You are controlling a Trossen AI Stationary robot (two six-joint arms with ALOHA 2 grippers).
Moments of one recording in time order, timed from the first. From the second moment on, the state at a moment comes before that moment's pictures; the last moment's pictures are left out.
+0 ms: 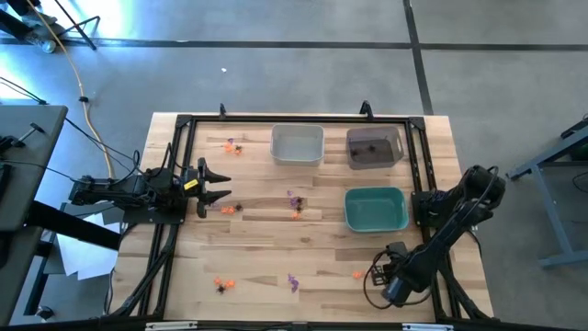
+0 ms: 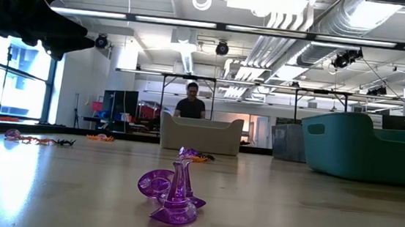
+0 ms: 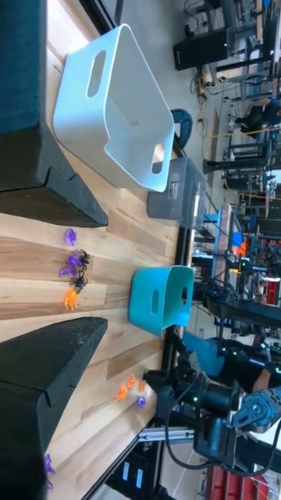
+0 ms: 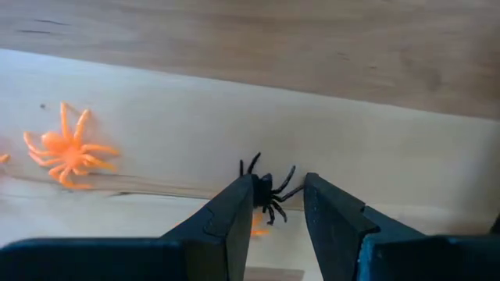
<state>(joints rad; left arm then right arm) -0.05 0.00 0.08 -0.16 -0.19 -0.09 0.94 1.73 0.89 -0.75 -0.04 2.36</state>
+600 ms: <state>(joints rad) -0.05 0.00 0.08 -0.16 -0.19 -0.09 0.94 1.71 0.88 -0.73 0.01 2.33</state>
